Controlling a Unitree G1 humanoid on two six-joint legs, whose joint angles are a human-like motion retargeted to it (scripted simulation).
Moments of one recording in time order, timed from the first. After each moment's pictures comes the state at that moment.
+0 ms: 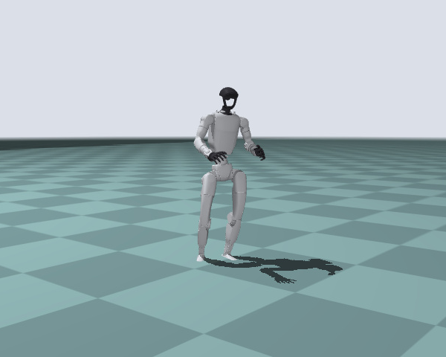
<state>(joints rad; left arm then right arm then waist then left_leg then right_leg) -0.11 0.44 -0.30 0.06 0.03 -0.20 0.10 -0.24 -0.41 0.30 0.46 -0.42 -0.04 -0.66 0.11 -0.12 0.23 0.02 -0.13 0.13 0.33 -0.48 0.04 -0.06 -0.32 -0.36 0.67 -0.52 0.08</state>
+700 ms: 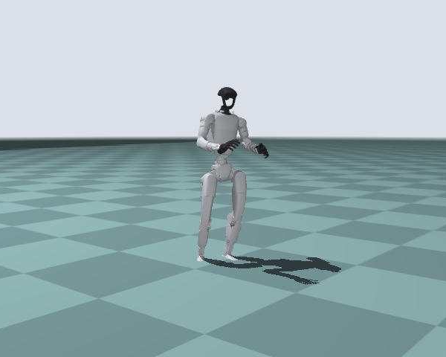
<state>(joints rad) 0.08 0.54 -0.17 -0.10 0.01 -0.19 -0.01 -0.29 -0.37 0.31 0.22 -0.44 -0.01 -0.64 0.16 -0.10 0.24 0.07 -0.12 0.09 0.33 -0.49 0.04 0.04 -0.27 -0.36 0.58 -0.52 0.08</state>
